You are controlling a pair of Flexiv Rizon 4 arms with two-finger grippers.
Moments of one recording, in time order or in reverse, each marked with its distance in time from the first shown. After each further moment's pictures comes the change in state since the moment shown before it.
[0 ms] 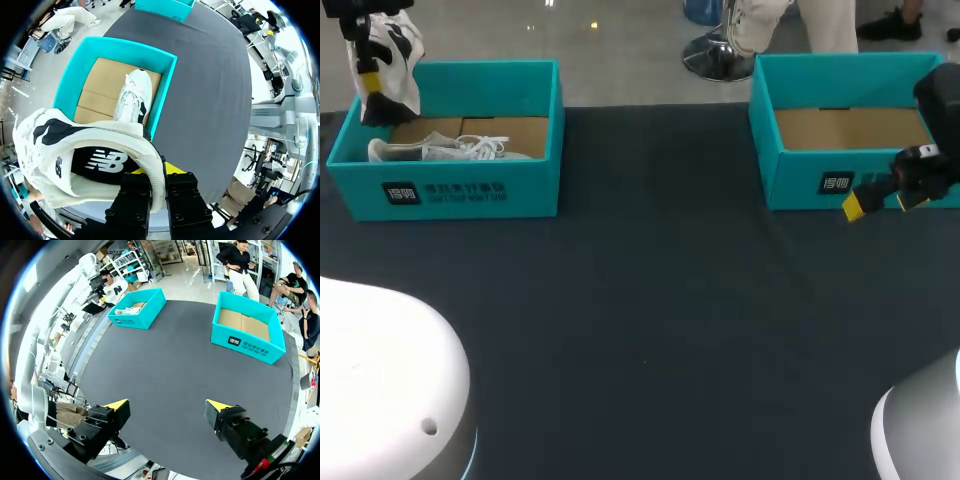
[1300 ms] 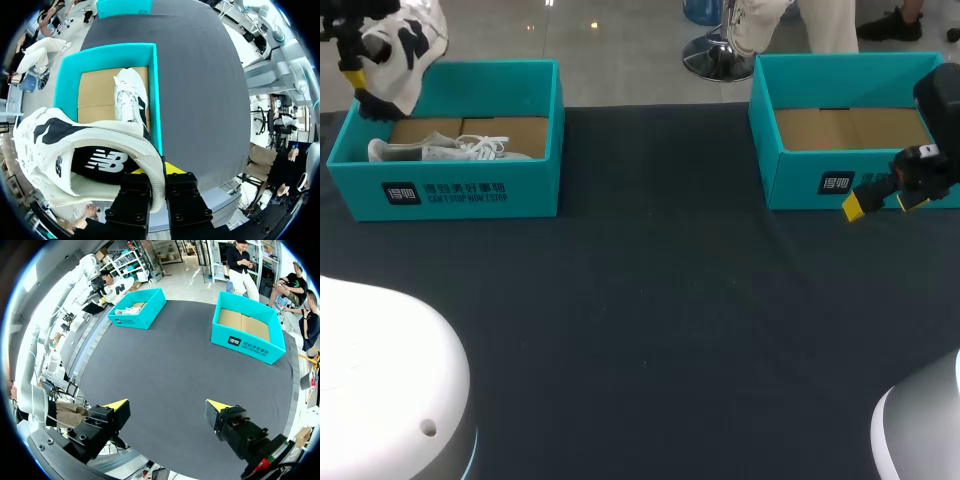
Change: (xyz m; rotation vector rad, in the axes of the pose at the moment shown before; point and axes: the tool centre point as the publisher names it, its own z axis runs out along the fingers) left arm -0.034 0.021 0.001 -0.044 -0.048 0.398; right arm 0.000 0.000 0.000 0.000 0.000 0.000
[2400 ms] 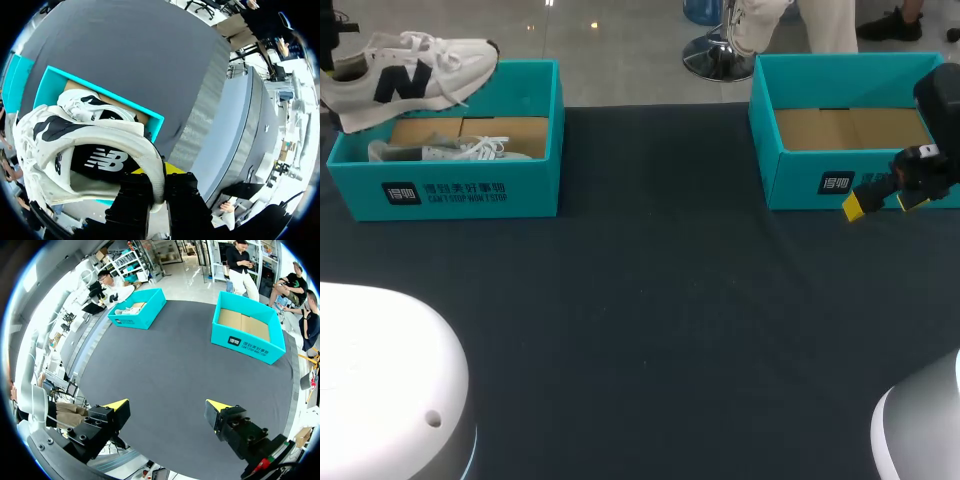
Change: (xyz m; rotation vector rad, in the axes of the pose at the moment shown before) left arm -0.031 0.079 0.011 -0.301 -0.029 1.026; right arm 0.000 0.000 0.000 0.000 0.000 0.000
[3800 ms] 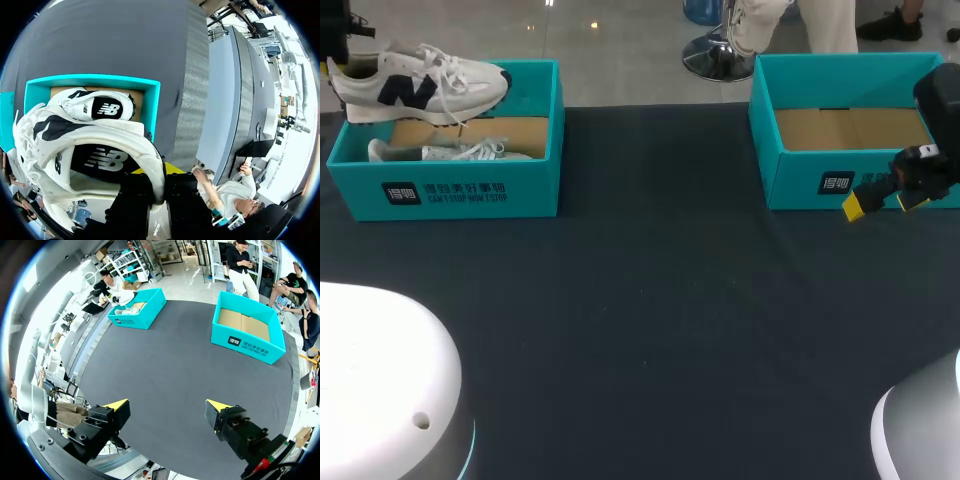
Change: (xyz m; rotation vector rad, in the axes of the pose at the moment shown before) left arm -0.033 0.046 0.013 -0.161 0.017 0.275; right arm 0.000 0.000 0.000 0.000 0.000 0.000
